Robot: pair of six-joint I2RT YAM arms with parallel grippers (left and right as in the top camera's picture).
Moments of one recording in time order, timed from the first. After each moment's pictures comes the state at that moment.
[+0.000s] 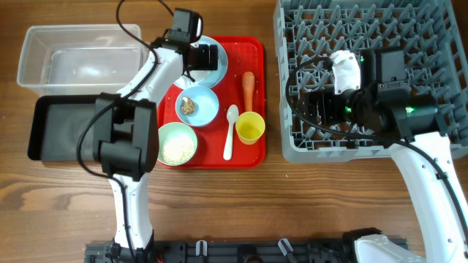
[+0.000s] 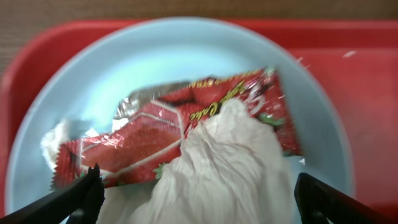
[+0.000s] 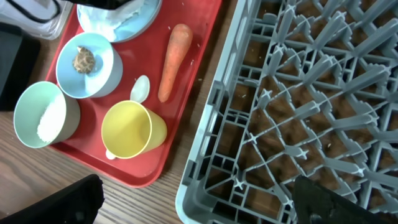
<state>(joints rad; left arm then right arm) -0.24 2.23 1.71 -0.52 -0.02 -0.19 0.16 1.31 1.30 -0.99 -0.27 -0.03</state>
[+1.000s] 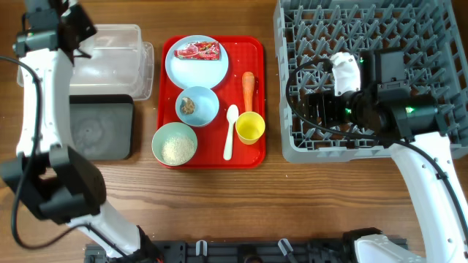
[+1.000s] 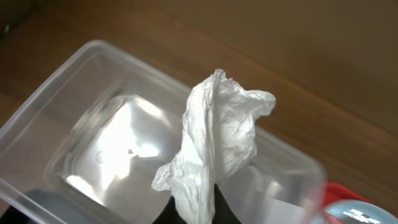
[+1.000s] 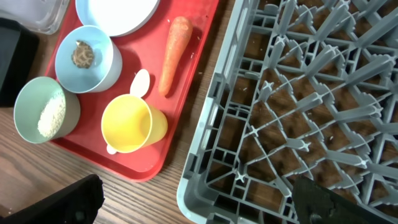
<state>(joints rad) 0.24 1.91 1.77 -0.64 -0.11 -0.25 0.16 1.31 1.30 -1.01 -0.27 -0.03</state>
